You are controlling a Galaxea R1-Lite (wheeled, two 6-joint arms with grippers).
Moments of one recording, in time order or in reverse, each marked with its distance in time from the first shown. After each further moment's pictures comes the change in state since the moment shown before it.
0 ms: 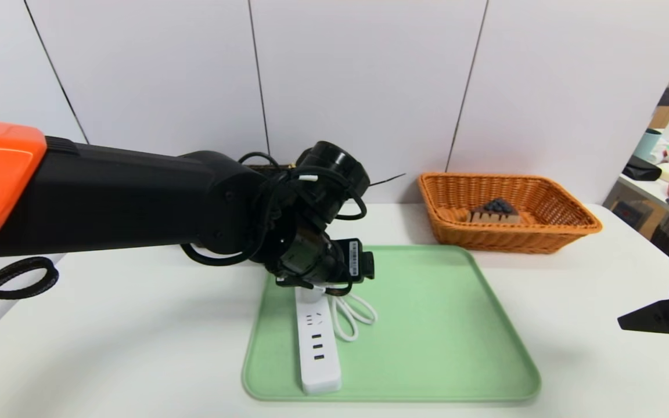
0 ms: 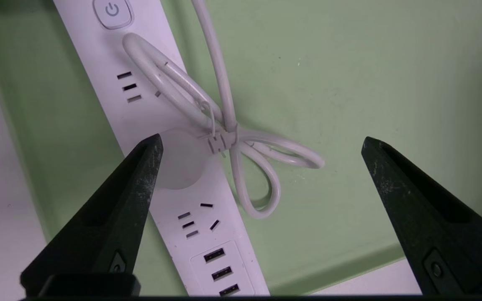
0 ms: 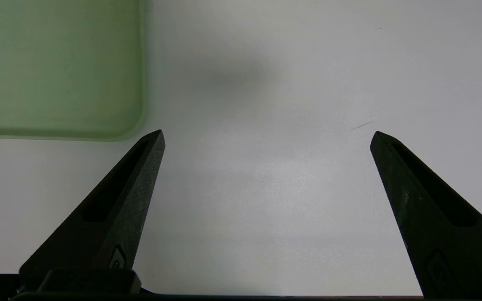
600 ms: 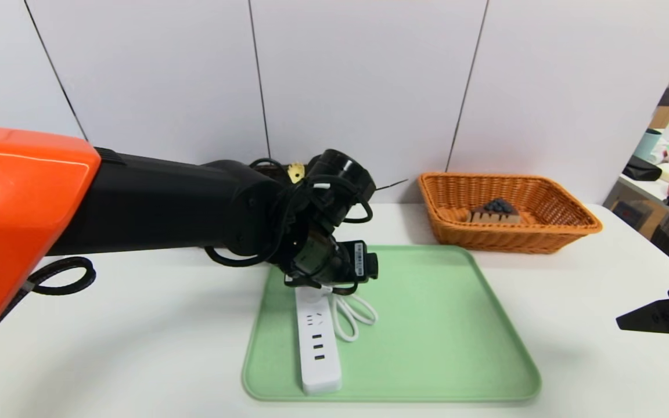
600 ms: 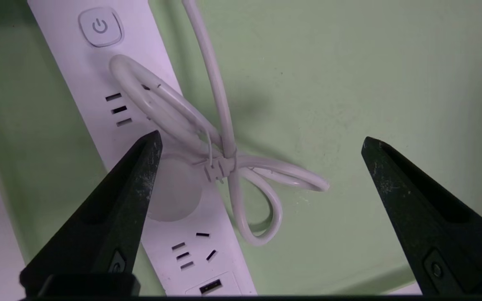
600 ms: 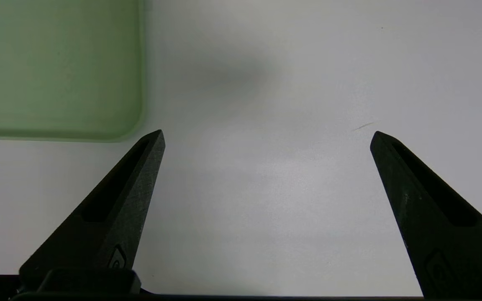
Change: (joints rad) left arm 0.006 0.055 -0.027 -0.024 -0.006 -0.003; right arm 0.000 0.007 0.000 -0.001 0.001 -0.001
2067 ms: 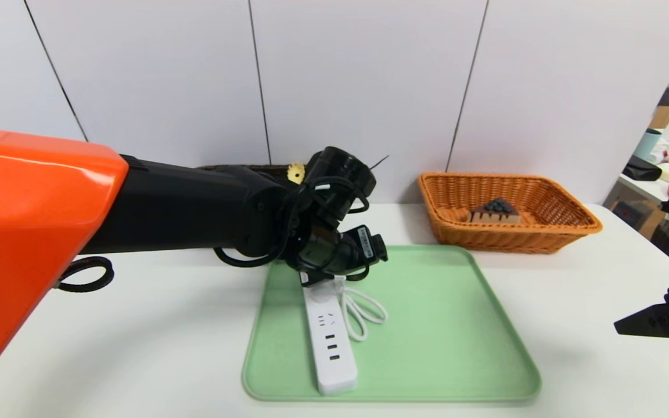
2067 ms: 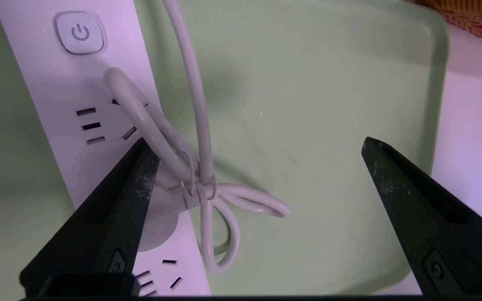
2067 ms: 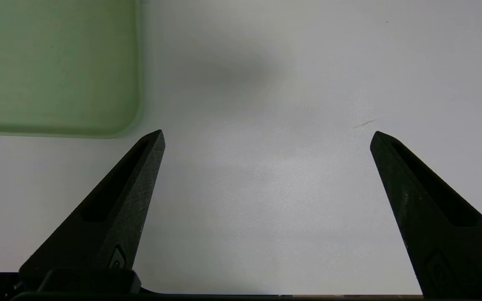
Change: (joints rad) left arm 0.011 0.031 -0.006 -0.105 -0.069 -0.233; right arm 0.000 0.010 0.011 0.000 0.001 -0.005
